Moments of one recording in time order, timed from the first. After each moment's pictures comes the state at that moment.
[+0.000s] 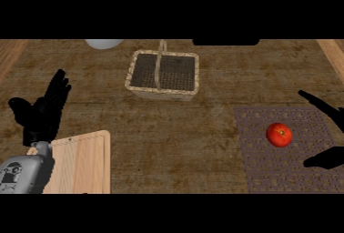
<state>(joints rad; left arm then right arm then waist) -0.22 0.30 0.04 -1.42 0.08 0.15 0.13 -0.13 -0.62 -0.05 -1.42 0.29 0.38 -0.06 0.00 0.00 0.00</state>
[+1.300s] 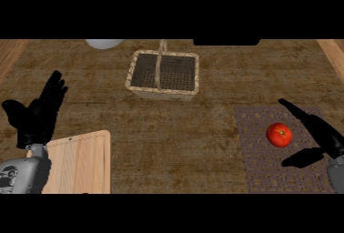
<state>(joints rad) -0.20 0.25 0.13 -1.45 0.01 0.07 0.15 -0.16 -0.43 -0.09 -1.25 0.58 0.31 -0.17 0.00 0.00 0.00</state>
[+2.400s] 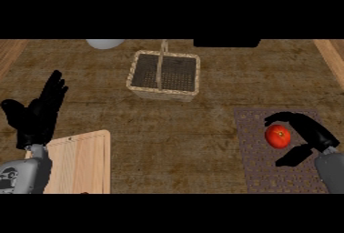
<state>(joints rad) -0.20 0.22 0.15 -1.49 -0.02 0.06 0.18 -0.26 -0.43 -0.03 -1.05 0.74 0.31 -0.33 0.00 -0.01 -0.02</state>
